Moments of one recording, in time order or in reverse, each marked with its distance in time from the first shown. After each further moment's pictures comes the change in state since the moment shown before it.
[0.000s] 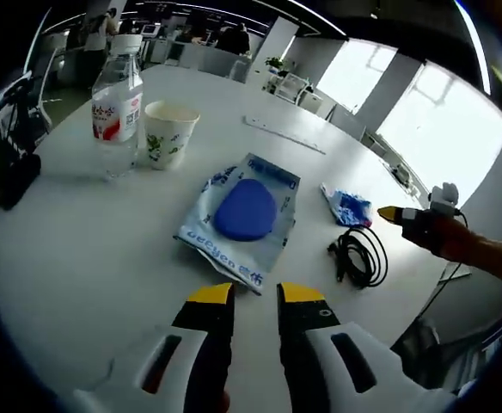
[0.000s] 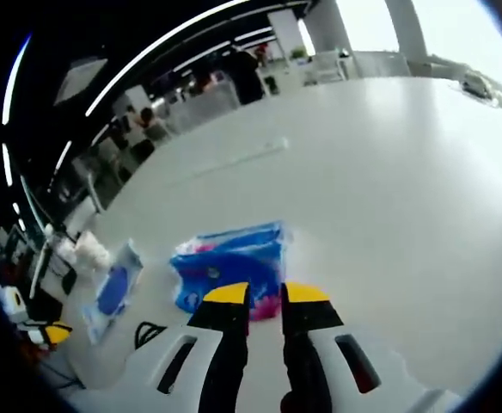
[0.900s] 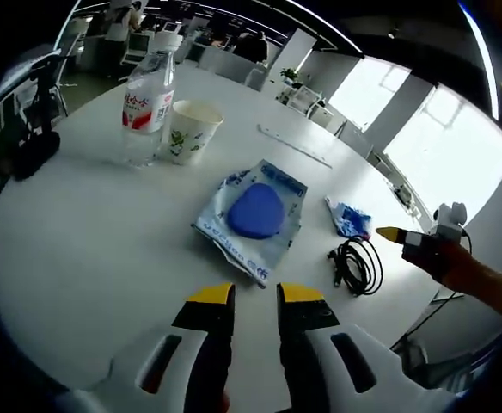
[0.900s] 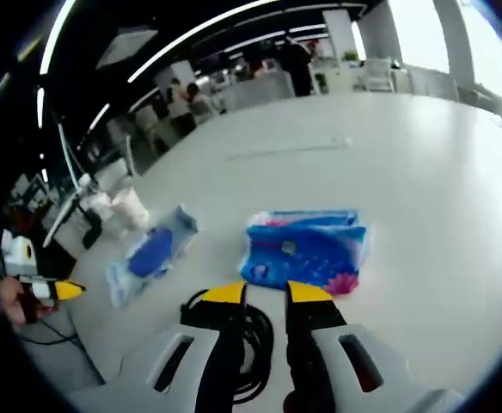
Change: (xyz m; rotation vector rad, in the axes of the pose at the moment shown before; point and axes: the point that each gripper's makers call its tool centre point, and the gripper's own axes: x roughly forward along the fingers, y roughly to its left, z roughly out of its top) left arm -0.010 -0.001 -0.001 -0.092 -0.044 0.002; right arm -0.008 0.064 -0.019 -0.191 0.049 0.150
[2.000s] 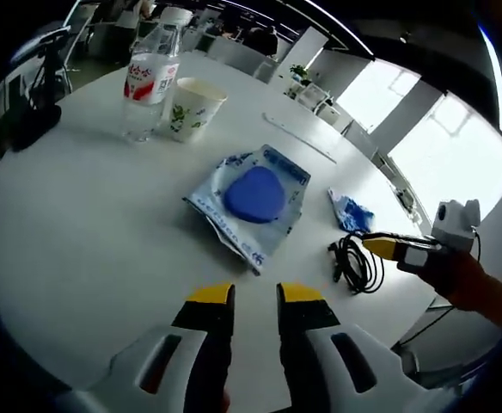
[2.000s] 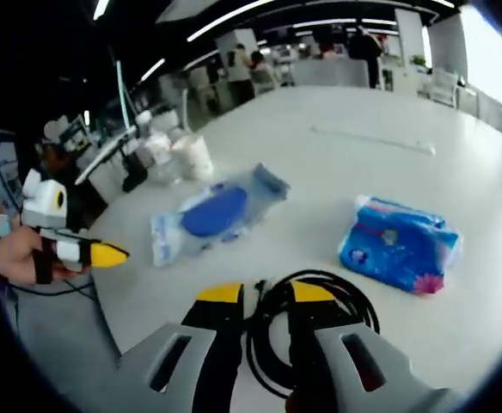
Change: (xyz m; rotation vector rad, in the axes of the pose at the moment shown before) left arm 0.013 -0.002 -0.020 -0.069 0.025 0.015; right arm 0.021 0.086 -0.036 -0.249 0.138 0.198
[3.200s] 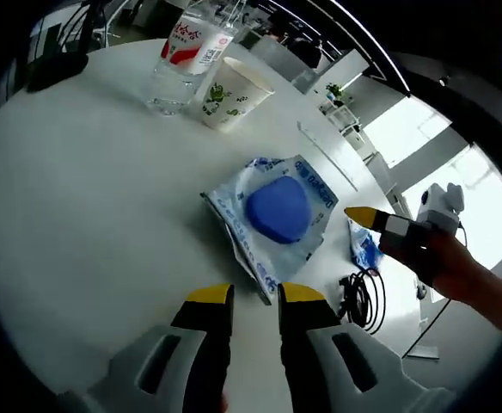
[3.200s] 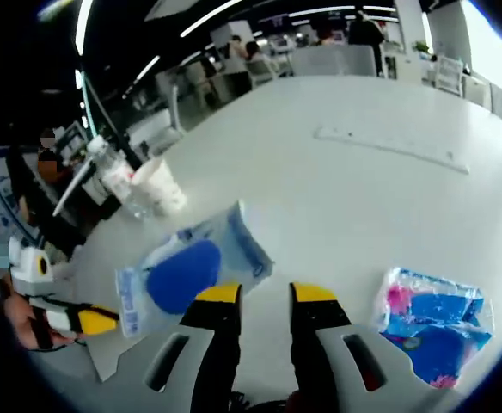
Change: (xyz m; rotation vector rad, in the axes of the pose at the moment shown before) left arm 0.033 0.015 0.008 -0.244 -0.037 0.028; right arm 0.090 -0.028 0.069 0.051 0.043 0.024
